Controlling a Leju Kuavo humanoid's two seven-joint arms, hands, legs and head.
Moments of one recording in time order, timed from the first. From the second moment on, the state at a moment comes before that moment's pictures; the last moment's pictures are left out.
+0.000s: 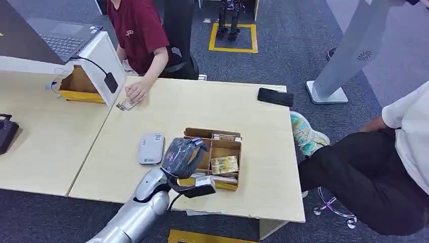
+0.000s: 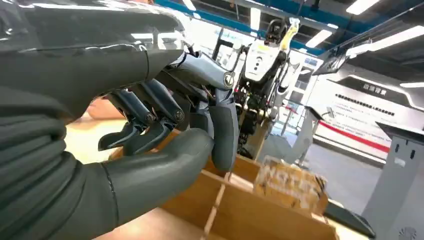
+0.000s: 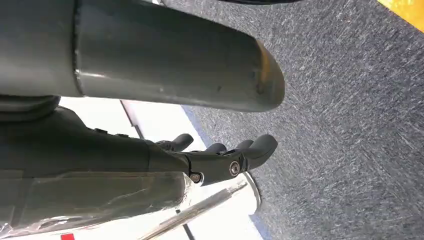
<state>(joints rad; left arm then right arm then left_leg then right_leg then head) -0.39 -0.09 -0.56 -0.99 -1.02 0.55 -0.44 -0.11 0.25 -0.40 -0.20 1.51 -0.36 0.38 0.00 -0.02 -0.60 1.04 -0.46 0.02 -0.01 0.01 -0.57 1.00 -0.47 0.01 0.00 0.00</state>
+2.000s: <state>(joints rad) -0.56 -0.17 -0.68 -0.76 -1.30 0.68 -0.25 -0.11 0.25 -0.41 -0.20 1.51 -0.36 0.40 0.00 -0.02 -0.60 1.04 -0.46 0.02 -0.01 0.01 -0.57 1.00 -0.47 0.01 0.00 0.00</state>
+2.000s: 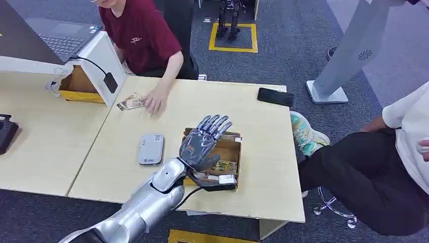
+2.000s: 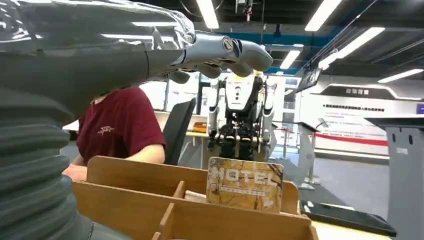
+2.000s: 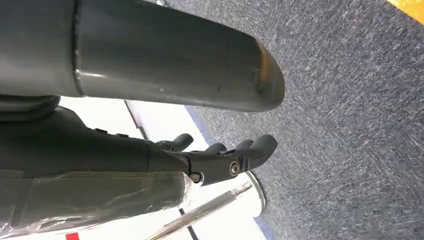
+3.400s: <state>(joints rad) -0.58 -0.20 -0.68 -0.69 -1.23 0.67 -0.29 -0.11 0.25 -0.42 -0.20 1.51 -0.37 0.39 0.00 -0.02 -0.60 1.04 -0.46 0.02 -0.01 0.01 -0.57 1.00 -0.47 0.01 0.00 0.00</state>
